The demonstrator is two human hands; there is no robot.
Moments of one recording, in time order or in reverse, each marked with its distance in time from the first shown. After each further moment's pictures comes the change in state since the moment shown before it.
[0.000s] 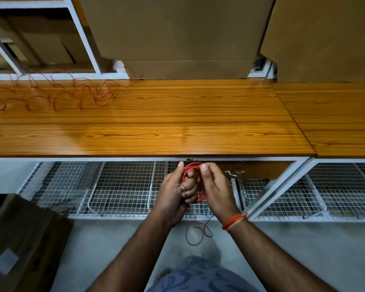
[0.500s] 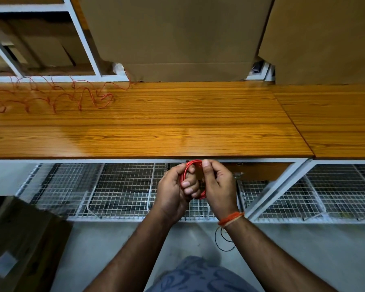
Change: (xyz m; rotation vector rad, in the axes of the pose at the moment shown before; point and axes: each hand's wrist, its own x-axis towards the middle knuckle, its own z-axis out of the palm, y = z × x) left_hand 0.003 0.007 0.013 -0.041 -0.015 0.028; right_hand 0.007 -0.011 0.003 0.034 0.198 -0.095
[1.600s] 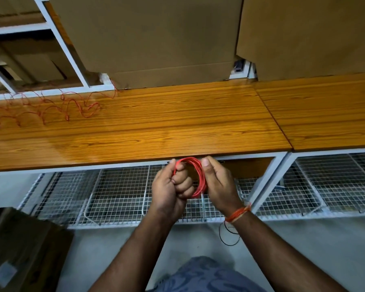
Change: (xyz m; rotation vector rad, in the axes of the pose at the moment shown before) left_hand 0.003 -0.039 0.058 -0.096 0.055 0.040; right_hand 0.010 0.000 -0.086 0.038 -0.211 -0.098
